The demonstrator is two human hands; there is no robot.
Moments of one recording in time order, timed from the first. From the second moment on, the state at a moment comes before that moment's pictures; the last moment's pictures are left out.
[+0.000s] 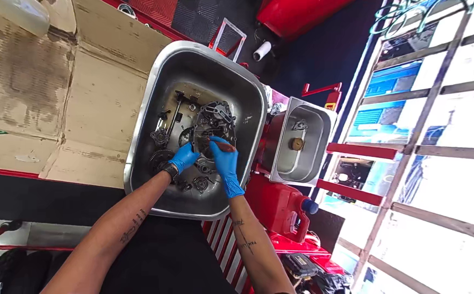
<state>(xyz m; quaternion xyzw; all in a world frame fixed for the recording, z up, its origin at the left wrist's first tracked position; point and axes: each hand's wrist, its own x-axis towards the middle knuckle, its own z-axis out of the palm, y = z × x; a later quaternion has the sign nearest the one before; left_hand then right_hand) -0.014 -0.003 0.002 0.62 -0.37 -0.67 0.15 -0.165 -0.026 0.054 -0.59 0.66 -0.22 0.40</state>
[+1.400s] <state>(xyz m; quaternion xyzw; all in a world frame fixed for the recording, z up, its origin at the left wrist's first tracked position) -0.015 0.000 -0.005 0.61 -0.38 -0.67 0.17 -0.232 -0.027 0.032 -0.71 0.59 -0.17 0.33</state>
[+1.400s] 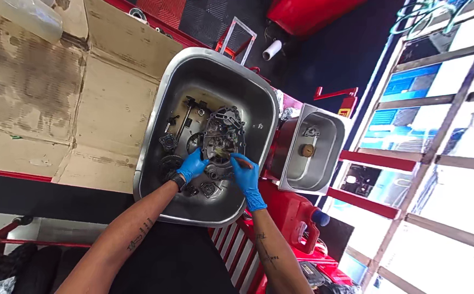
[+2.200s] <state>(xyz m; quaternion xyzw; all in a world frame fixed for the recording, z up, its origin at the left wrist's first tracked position) -0.029 -0.008 0.008 0.63 -0.38 -0.67 0.12 -0.146 -0.069 0.040 -0.59 0.65 -0.34 0.33</state>
